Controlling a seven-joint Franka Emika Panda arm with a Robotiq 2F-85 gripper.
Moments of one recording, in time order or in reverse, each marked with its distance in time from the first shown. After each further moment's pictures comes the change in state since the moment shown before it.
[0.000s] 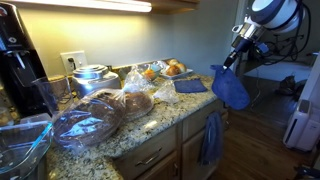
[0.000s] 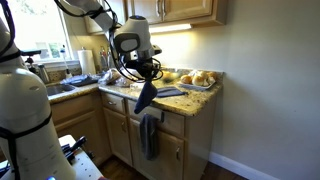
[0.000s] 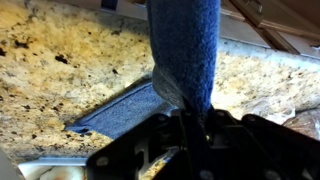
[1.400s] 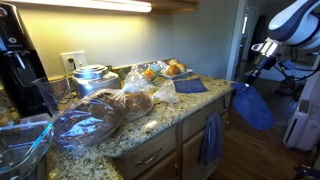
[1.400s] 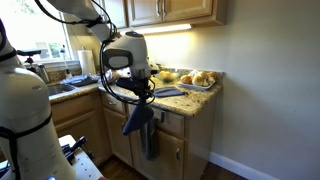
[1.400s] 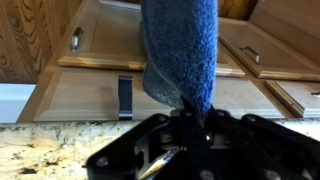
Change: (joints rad) arm 0.036 -0.073 -0.132 -0.262 0.103 0.041 -0.125
